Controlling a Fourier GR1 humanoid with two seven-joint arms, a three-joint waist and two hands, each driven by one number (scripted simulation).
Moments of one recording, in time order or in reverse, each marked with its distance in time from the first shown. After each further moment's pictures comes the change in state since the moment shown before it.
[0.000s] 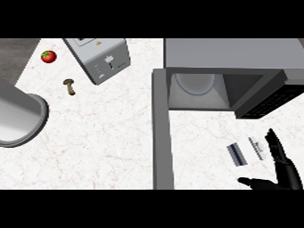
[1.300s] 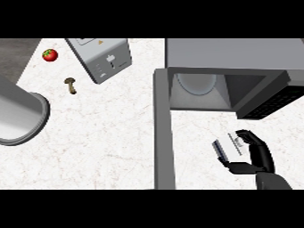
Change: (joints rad) left arm 0.018 0.015 0.047 -0.003 0.135 -0.049 0.035; right arm -0.277 0.041 -0.031 0.378 -0.012 0.027 -0.125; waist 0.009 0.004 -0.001
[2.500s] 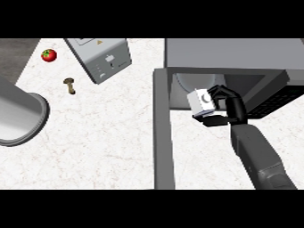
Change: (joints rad) left arm -0.039 -0.053 0.044 0.019 0.015 -0.053 0.074; right arm -0.334 0.073 0.014 -0.001 0.008 -0.144 0.134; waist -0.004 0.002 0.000
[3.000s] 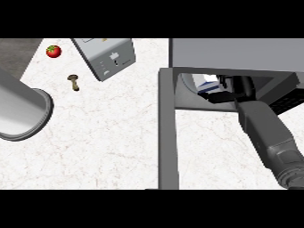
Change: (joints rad) left arm -0.072 0.027 -0.020 0.002 -0.020 0.030 0.033; right arm -0.189 -0.092 -0.015 0.099 0.011 -0.029 0.143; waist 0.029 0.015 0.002
